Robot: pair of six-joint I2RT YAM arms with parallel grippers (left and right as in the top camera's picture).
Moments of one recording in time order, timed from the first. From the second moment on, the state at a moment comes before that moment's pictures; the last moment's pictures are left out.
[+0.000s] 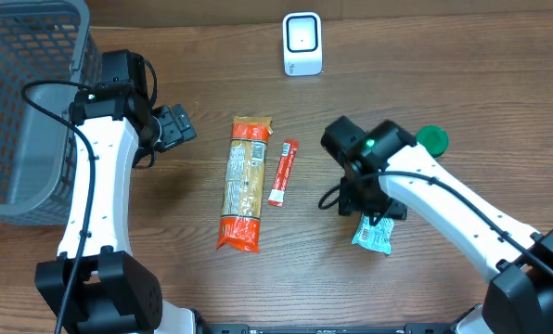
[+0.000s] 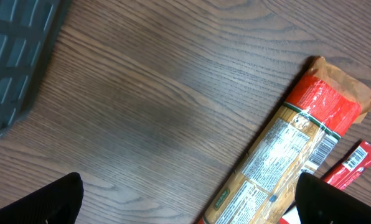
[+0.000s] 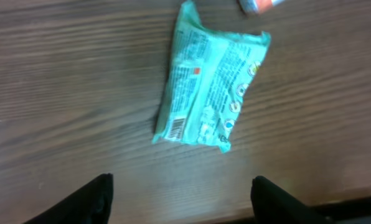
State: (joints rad) left arm 0.13 1.67 1.53 -1.15 -0.06 -0.37; right arm 0.65 1.71 1.36 -1.32 0.06 0.77
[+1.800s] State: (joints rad) left arm 0.13 1.67 1.53 -1.15 -0.06 -0.37; right arm 0.52 1.71 1.11 -0.72 -0.01 0.41
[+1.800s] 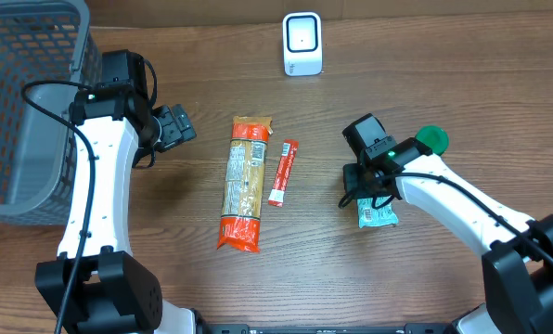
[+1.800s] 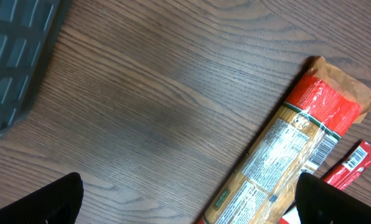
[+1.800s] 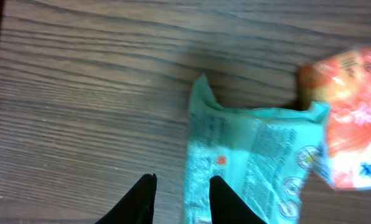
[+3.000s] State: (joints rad) left arm 0.13 1.67 1.53 -1.15 -0.06 -0.37; right arm 0.47 1.77 1.30 -0.93 0.07 0.38
